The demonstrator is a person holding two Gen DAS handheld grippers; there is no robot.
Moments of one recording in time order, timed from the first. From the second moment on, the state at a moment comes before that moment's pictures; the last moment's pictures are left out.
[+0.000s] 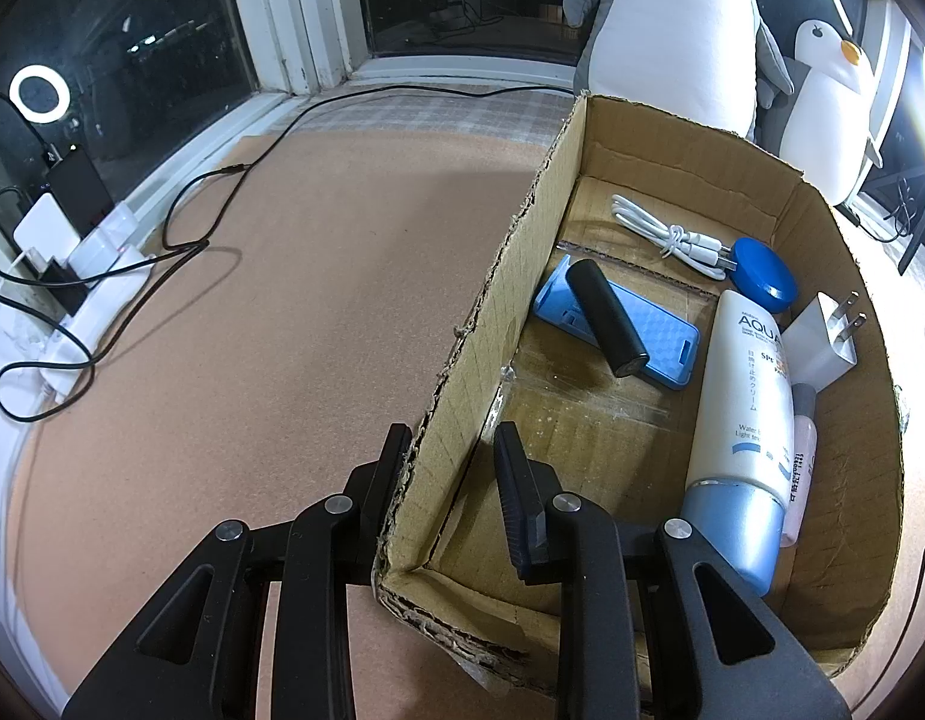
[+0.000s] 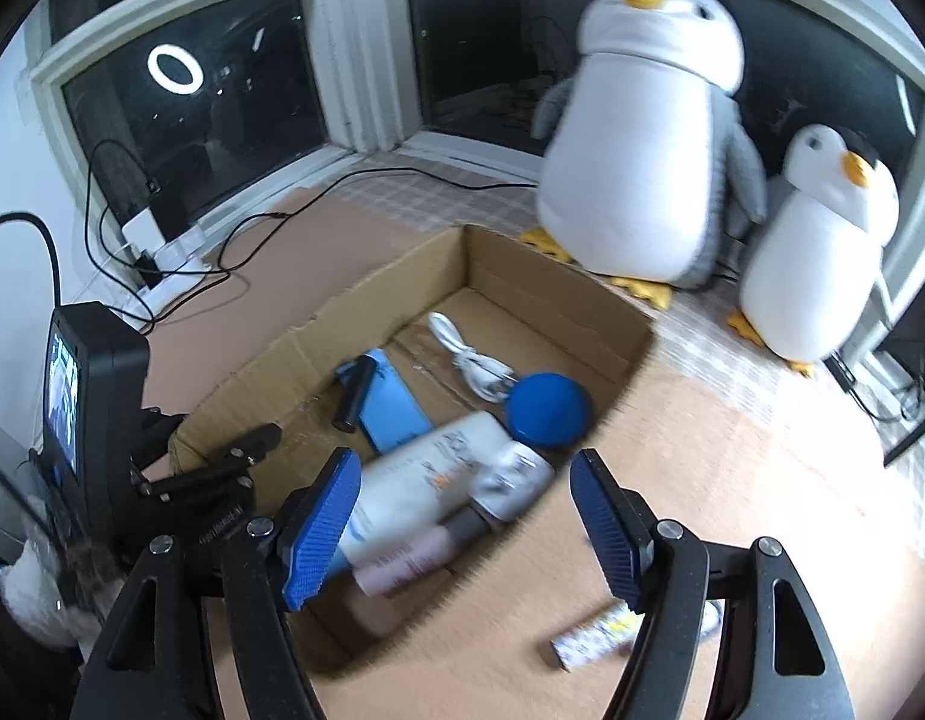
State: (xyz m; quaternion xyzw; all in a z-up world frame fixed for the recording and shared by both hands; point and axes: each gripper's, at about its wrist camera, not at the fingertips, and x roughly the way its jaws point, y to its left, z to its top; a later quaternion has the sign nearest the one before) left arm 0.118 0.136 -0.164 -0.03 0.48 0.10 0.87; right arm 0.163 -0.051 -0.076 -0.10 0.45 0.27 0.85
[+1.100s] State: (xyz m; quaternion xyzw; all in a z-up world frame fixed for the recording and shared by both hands) left arm 0.118 0.137 -0.164 -0.03 0.48 0.10 0.87; right arm 0.183 -0.186 -0.137 -0.01 0.55 0.10 0.83
